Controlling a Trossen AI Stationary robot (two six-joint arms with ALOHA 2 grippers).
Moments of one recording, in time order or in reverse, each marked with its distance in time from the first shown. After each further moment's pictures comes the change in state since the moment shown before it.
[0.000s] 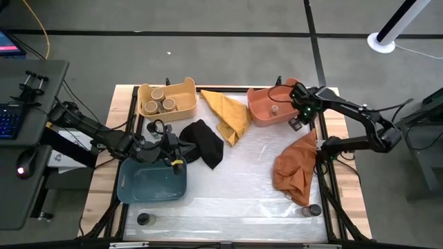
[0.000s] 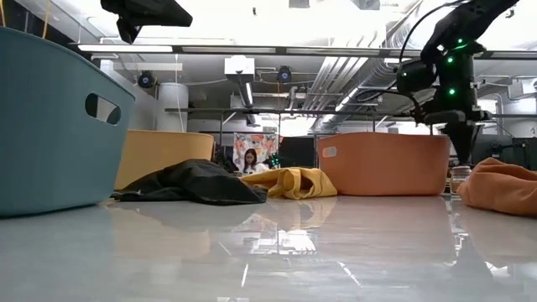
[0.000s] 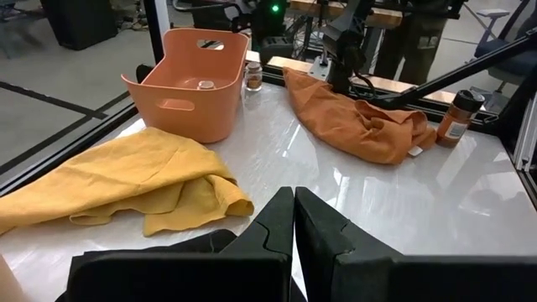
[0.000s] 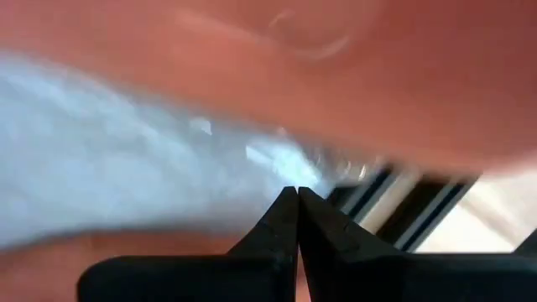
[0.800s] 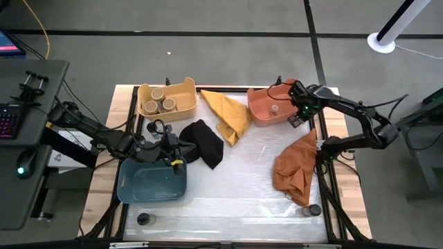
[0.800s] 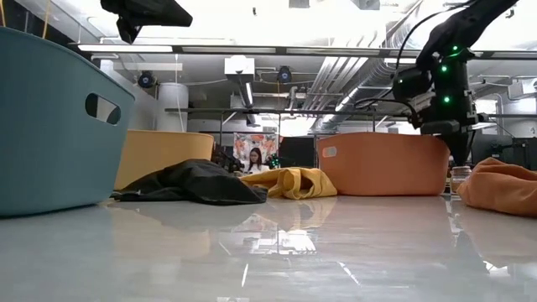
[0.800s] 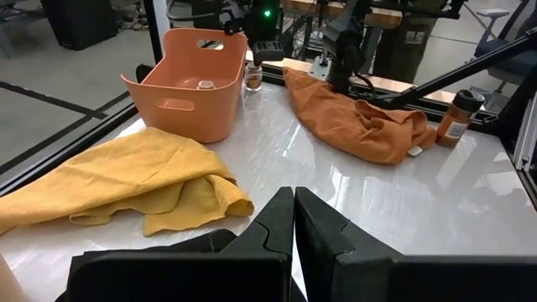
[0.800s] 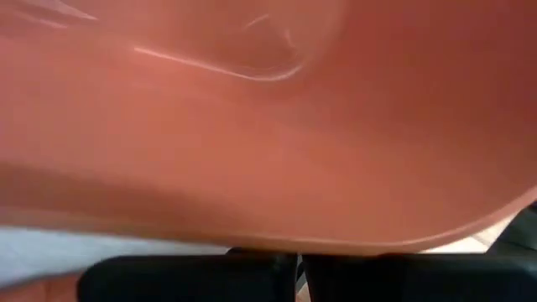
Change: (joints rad) left arm 0.000 0.000 0.000 0.000 0.000 0.000; right arm -0.018 0.059 0.001 0.048 0.077 0.014
